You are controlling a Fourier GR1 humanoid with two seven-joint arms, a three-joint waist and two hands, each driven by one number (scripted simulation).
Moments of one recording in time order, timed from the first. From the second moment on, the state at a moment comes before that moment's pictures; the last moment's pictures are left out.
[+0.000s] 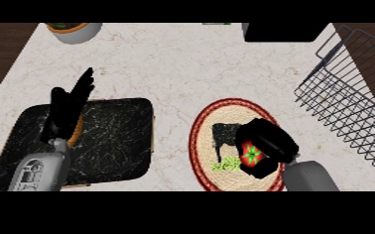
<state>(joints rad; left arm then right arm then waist) -0.20 0.18 0.10 -1.41 -0.15 -0.04 0.23 -0.18 -0.18 0.21 -1.20 0.98 0.09 -0.70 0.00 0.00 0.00</state>
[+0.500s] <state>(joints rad) -0.19 0.19 0.12 -1.40 -0.15 -0.03 0.23 0.17 -0.36 0.35 -1.61 1.28 -0.02 -0.50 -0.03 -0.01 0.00</state>
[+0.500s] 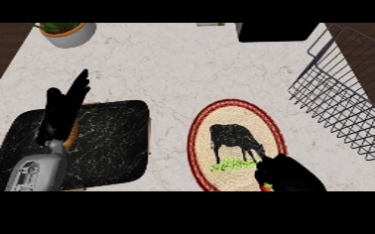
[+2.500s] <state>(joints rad) -0.23 0.17 0.09 -1.42 -0.16 -0.04 0.26 -0.02 -0.54 -0.43 -2.29 0.34 0.64 0.12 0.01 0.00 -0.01</state>
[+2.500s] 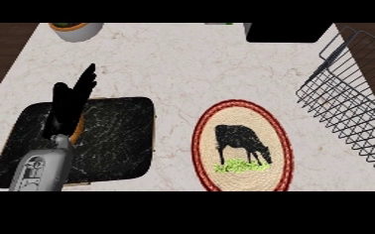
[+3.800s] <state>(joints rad) -0.24 0.18 0.11 -1.37 -0.15 -0.06 0.23 -0.49 -0.87 -0.30 -1.22 0.57 0.51 -0.41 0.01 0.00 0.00</state>
